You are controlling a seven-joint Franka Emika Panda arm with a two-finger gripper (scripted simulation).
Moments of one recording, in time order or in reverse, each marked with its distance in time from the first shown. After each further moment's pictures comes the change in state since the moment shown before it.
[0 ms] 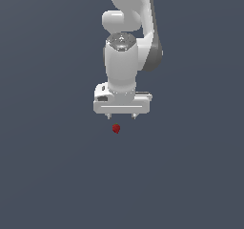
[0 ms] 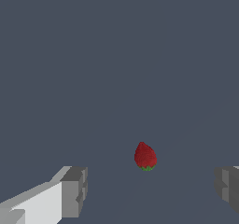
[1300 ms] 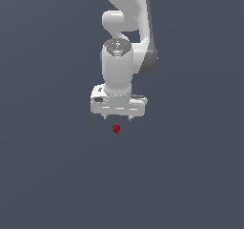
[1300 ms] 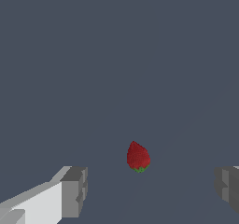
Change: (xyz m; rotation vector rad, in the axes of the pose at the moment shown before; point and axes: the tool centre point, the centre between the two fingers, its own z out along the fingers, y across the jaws) arm -0.005 0.016 0.014 -0.024 0.002 0.065
